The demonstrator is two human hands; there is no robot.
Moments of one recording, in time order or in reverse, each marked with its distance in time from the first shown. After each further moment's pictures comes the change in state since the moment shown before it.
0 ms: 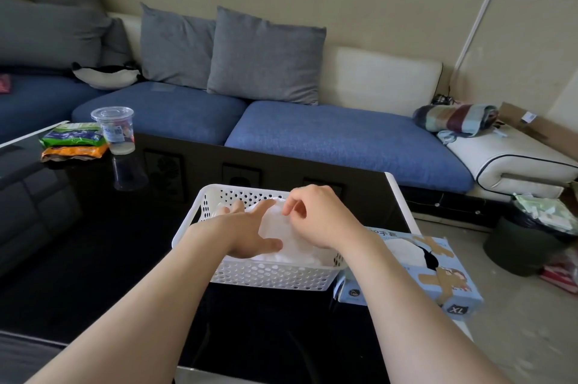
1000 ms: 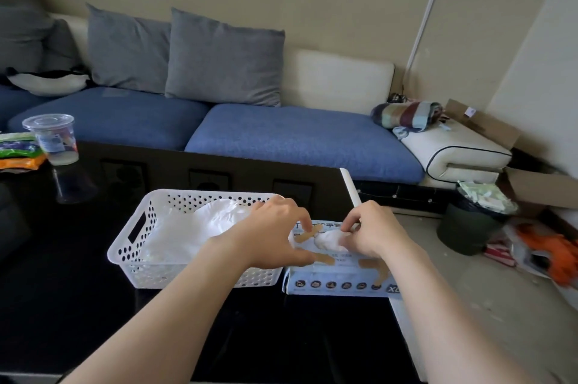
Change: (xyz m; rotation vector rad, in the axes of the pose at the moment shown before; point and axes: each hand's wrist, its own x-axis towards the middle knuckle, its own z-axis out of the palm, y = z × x) left_hand -0.012 0.120 0.016 -0.016 0.358 0.599; right_hand -0.083 0.119 -0.067 -0.077 0.071 0.547
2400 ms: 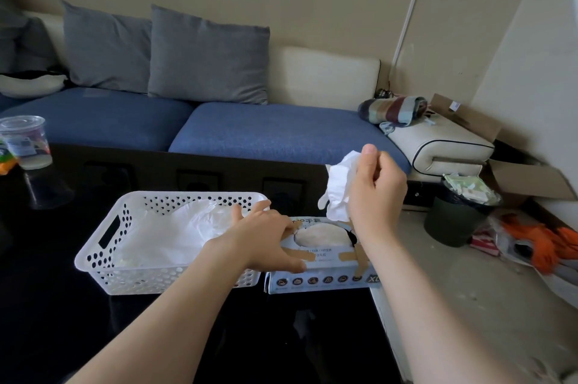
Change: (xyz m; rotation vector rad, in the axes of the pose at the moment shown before) left_hand 0.022 0.013 0.022 0.051 -0.231 -0.204; right_hand -0.003 -0.021 -0.022 0.836 0.826 -0.196
